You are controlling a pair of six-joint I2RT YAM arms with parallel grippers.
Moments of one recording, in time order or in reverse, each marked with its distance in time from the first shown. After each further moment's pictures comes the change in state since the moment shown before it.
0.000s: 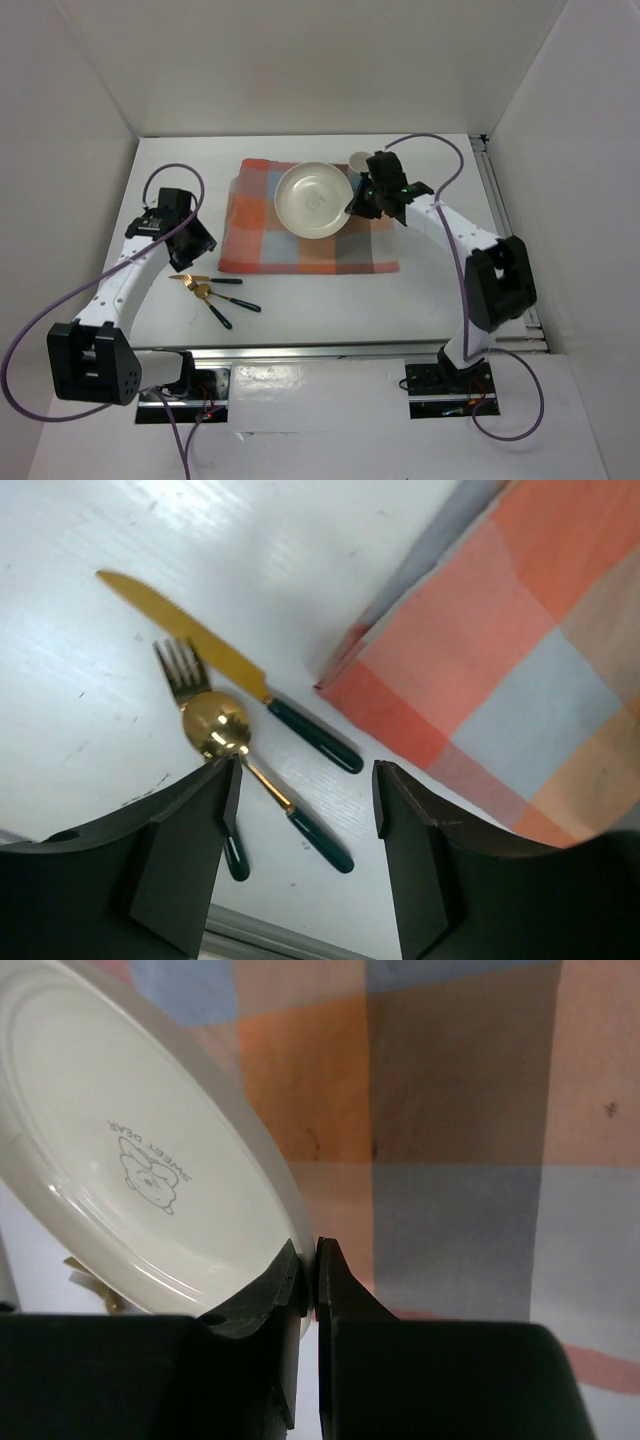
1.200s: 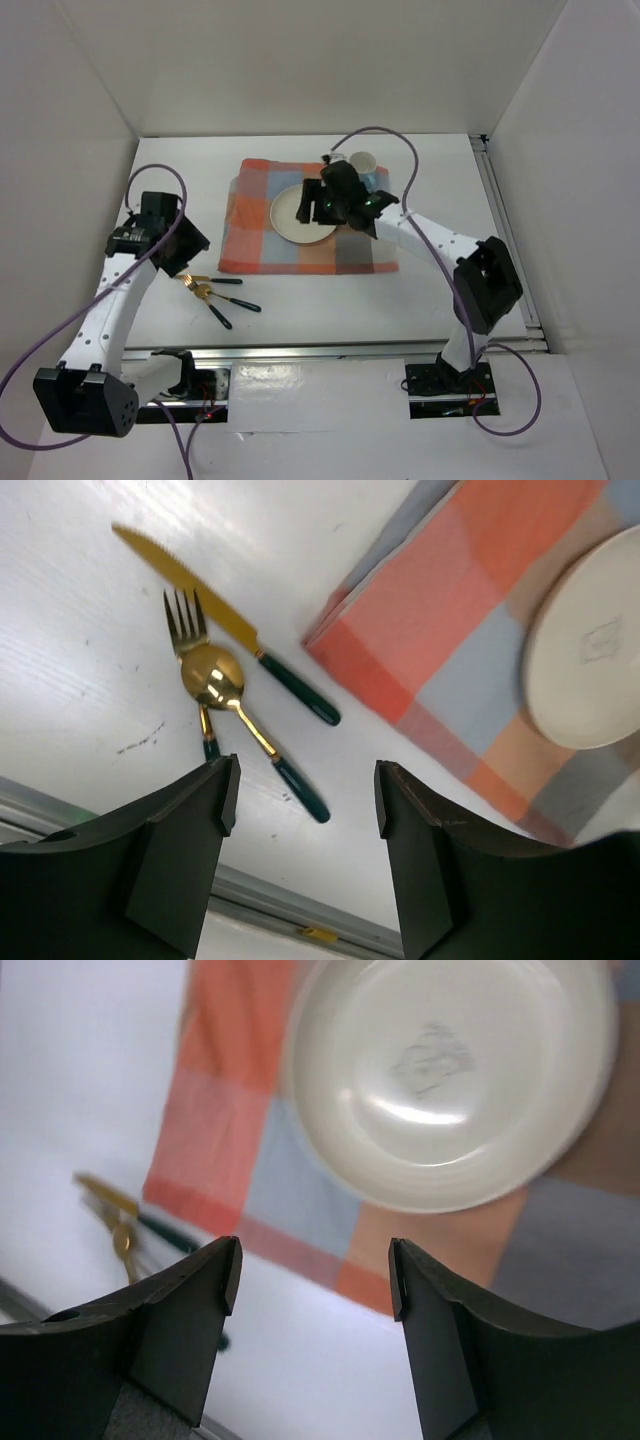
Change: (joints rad) left arm 0.041 -0.190 0.002 -0.143 0.038 -0.074; right arm 0.237 0.114 0.117 0.053 0.069 -0.086
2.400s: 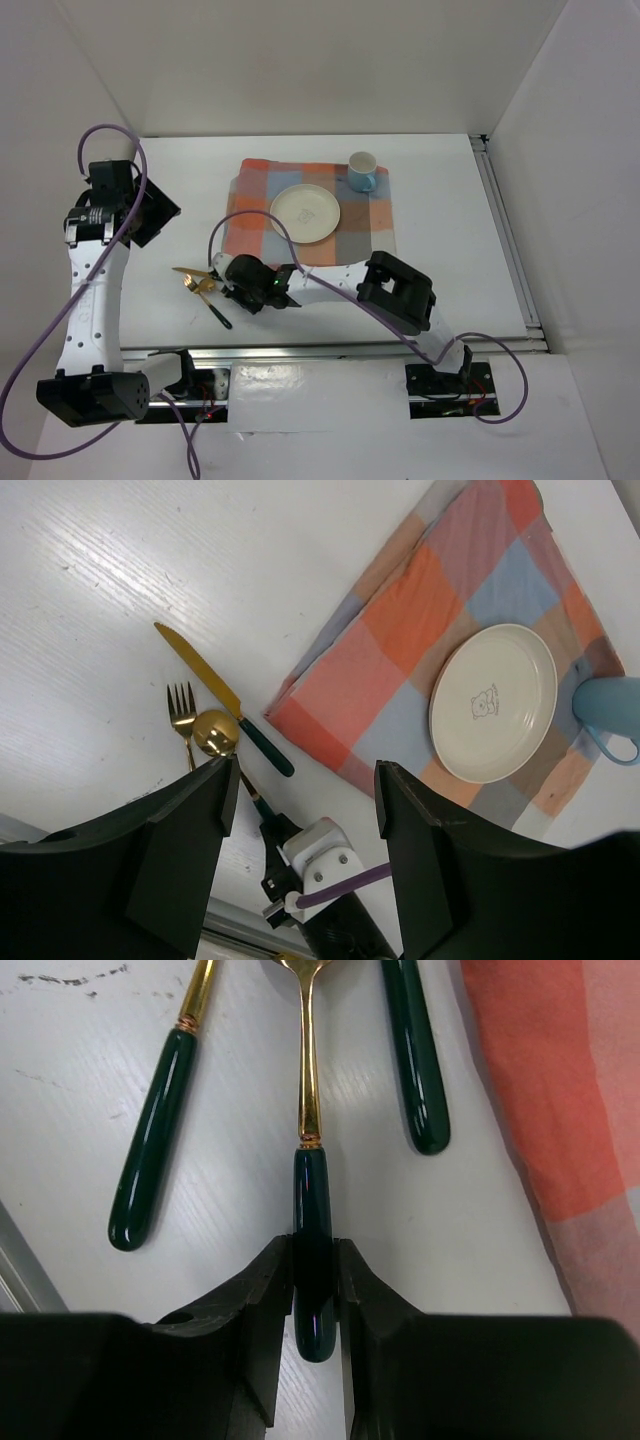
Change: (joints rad) left arm 0.190 0.058 0.353 -0.082 0.076 0.136; right arm 0.531 0.422 0.110 0.171 0.017 -0.552
